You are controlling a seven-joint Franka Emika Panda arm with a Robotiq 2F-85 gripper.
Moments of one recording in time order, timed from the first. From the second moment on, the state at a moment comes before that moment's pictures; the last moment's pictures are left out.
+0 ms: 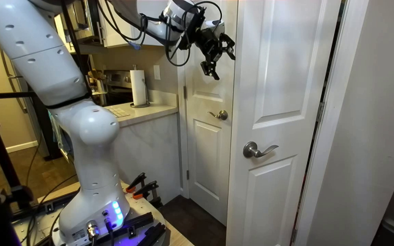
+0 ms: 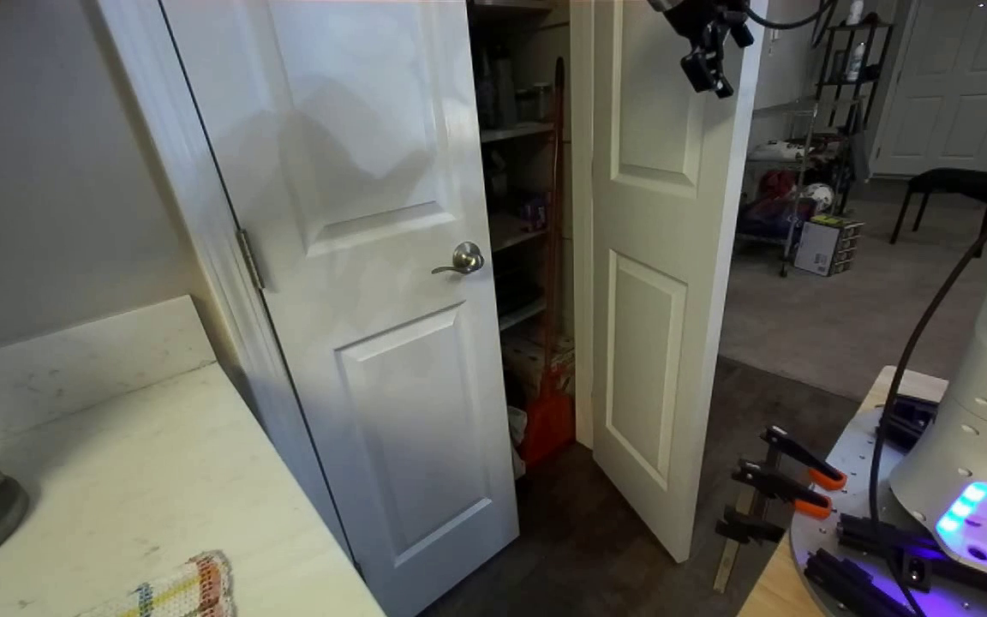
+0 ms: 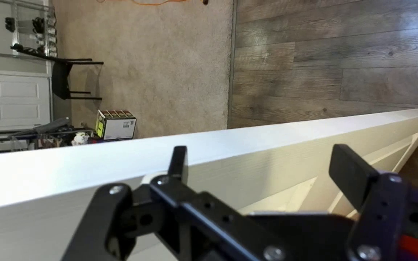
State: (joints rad) arm 0.01 -0.32 -0.01 -2.09 -0.82 1.50 0.13
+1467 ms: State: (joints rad) arm 0.04 -0.34 0.04 -2.13 -0.68 1.63 0.32
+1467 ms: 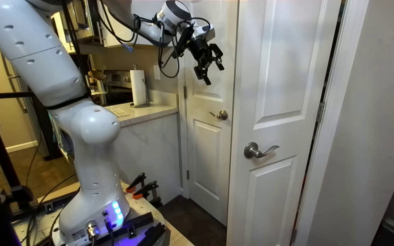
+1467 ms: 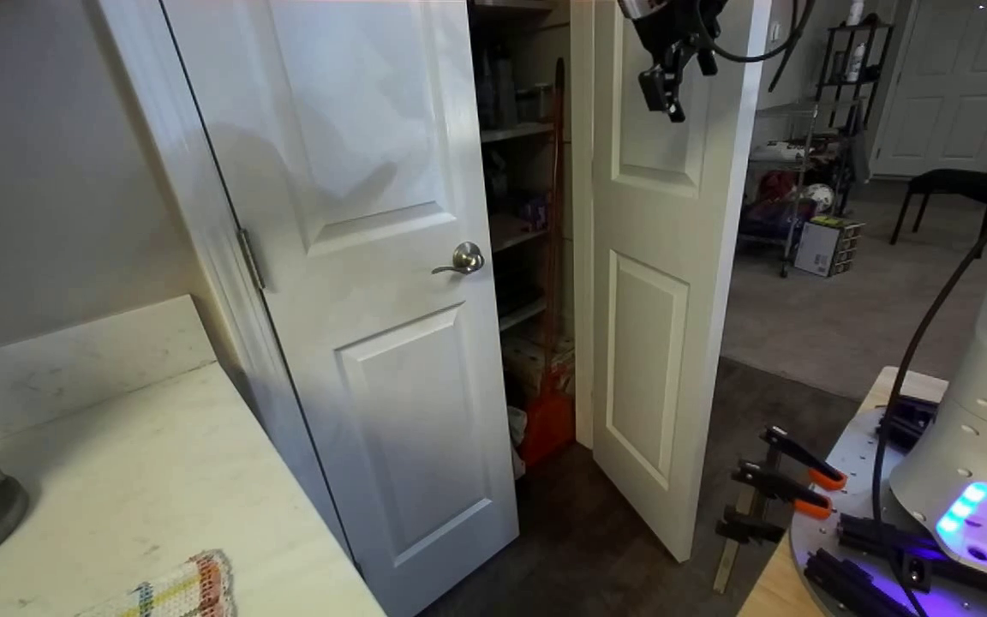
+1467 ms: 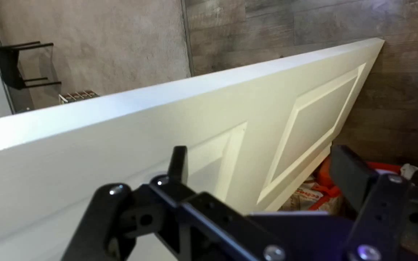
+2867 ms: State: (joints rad) arm -0.10 -0.29 -0.08 -2.00 -0.86 1.71 0.32
